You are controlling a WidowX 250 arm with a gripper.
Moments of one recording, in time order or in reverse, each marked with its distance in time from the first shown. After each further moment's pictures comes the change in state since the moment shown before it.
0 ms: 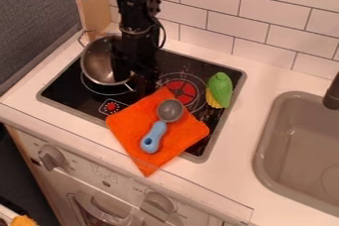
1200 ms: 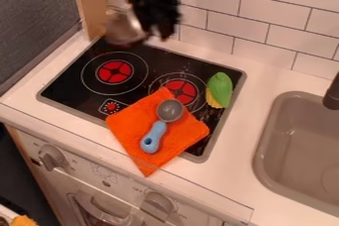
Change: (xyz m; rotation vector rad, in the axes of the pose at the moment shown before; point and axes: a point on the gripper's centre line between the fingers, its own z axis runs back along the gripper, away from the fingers) arm 0.063 -0.013 0.074 -0.097 -0.284 -0.013
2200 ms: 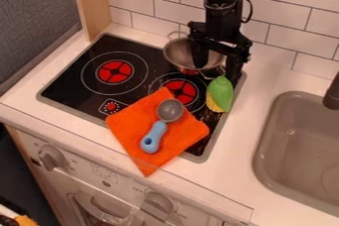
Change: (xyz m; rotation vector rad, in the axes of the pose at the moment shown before) arm 0.021 -0.063 -0.055 -0.035 0.164 0.070
